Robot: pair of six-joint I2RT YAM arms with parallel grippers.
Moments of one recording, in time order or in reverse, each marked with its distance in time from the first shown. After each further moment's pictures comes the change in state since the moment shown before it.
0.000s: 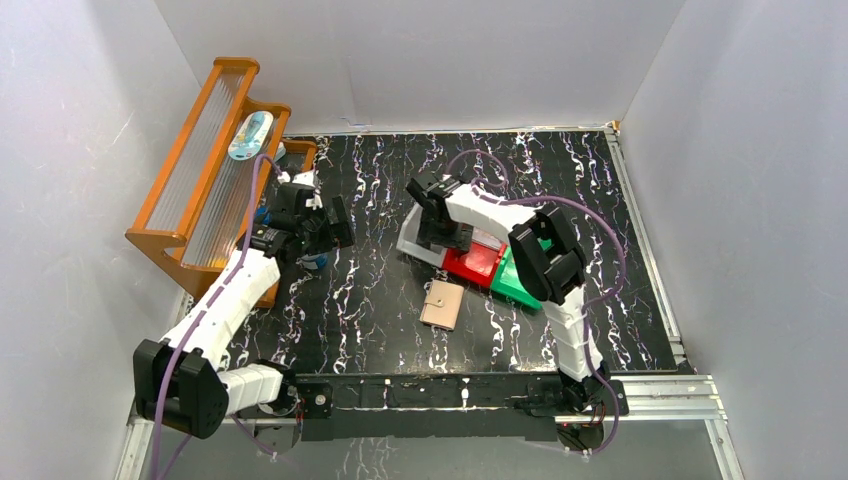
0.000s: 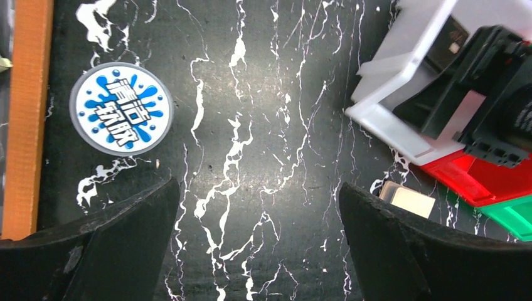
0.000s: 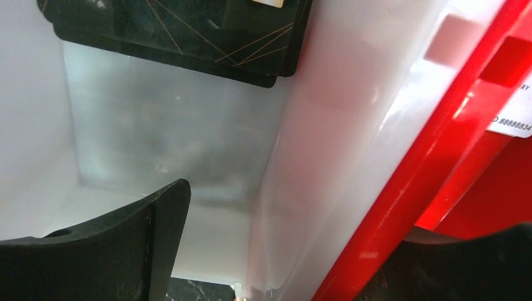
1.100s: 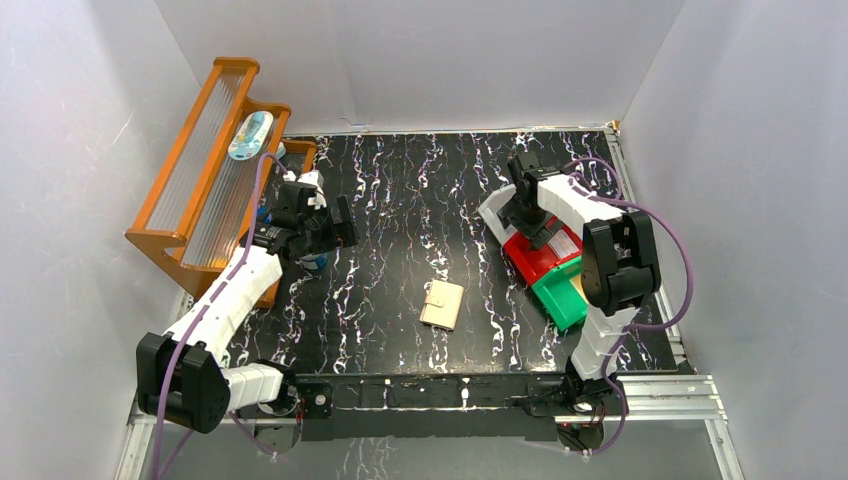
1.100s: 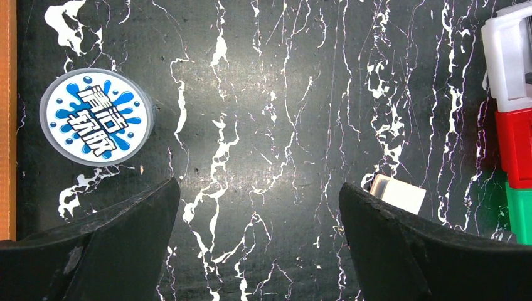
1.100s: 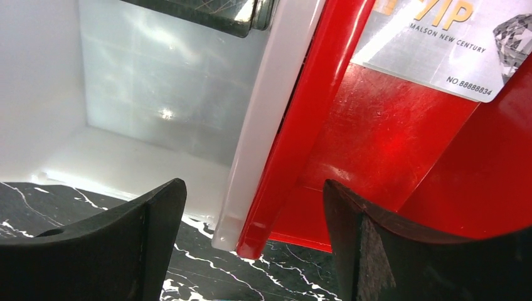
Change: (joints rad) left arm 0.000 0.016 0.000 0.023 0.047 0.010; right arm -0.411 -0.291 -0.321 0.086 -0.016 0.164
